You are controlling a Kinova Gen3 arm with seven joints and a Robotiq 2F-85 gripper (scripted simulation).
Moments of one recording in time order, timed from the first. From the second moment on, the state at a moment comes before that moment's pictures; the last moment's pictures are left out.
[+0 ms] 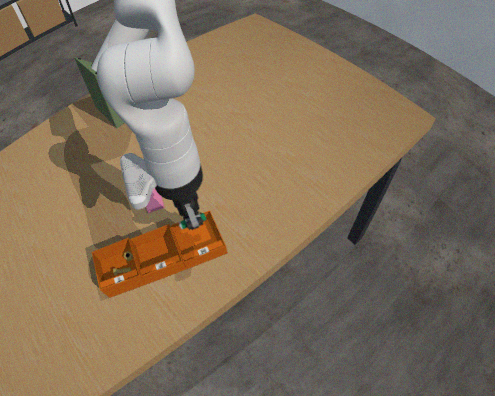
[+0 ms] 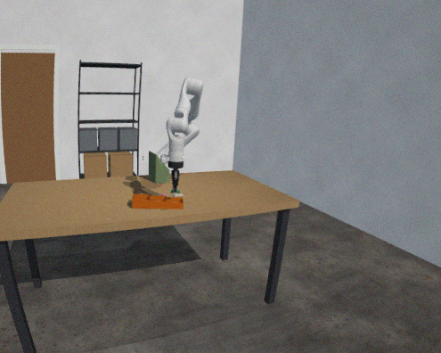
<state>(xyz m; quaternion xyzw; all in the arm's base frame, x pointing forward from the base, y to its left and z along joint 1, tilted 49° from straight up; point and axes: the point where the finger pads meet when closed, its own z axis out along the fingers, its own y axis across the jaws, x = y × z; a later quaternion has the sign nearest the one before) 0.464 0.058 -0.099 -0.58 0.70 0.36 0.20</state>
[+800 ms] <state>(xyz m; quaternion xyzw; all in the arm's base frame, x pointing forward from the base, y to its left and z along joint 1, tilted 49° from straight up) 0.463 0.075 -0.114 -0.58 0.70 0.36 0.21</state>
